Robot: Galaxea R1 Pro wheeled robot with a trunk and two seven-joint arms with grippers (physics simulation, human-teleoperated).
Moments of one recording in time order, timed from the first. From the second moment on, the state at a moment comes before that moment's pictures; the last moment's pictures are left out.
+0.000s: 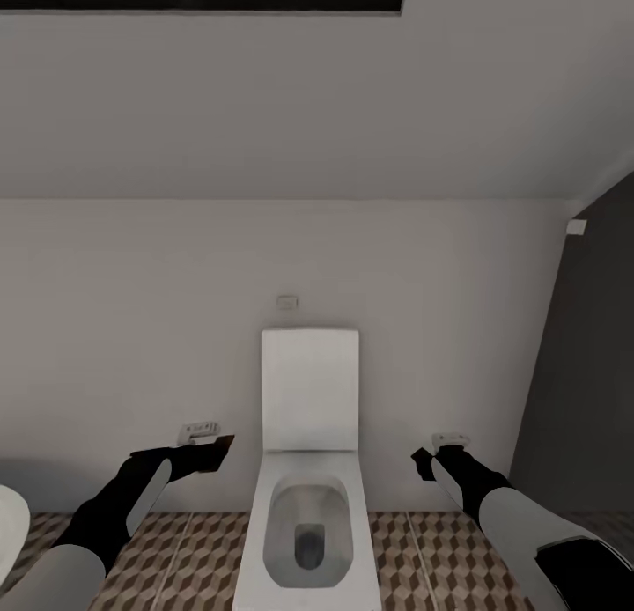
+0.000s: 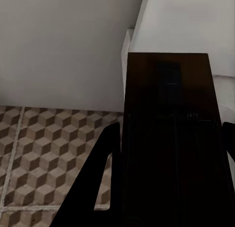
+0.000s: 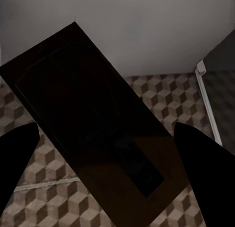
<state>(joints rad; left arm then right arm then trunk) -0.57 0.18 -0.13 -0.85 0.36 0.58 -0.06 -0.83 -0.07 0.24 -0.25 -0.24 0.41 -0.21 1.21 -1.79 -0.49</state>
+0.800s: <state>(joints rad) -0.57 0.18 -0.14 -0.85 0.36 0.58 -0.06 -0.83 -0.07 0.24 -0.25 -0.24 0.40 -0.21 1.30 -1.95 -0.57</state>
